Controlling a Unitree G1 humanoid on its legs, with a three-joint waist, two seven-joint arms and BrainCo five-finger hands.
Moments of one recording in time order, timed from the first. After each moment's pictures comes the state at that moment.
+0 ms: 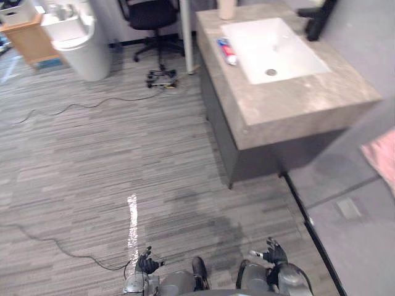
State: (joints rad) left arm 0.11 0.08 0.14 0.91 0.03 -0.08 0.07; right arm 0.09 -0.05 -0.10 0.80 -0.08 -0.02 -0.08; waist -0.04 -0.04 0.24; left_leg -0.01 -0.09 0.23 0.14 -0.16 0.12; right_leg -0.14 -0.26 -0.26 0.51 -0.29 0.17
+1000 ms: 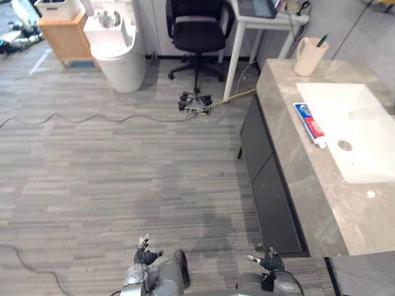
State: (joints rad) left arm 0.07 0.03 0.21 0.90 0.05 -0.06 0.08; right arm 0.14 0.05 -0.20 0.78 -0.09 -0.01 -0.09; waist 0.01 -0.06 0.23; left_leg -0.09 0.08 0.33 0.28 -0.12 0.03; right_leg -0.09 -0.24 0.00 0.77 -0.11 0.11
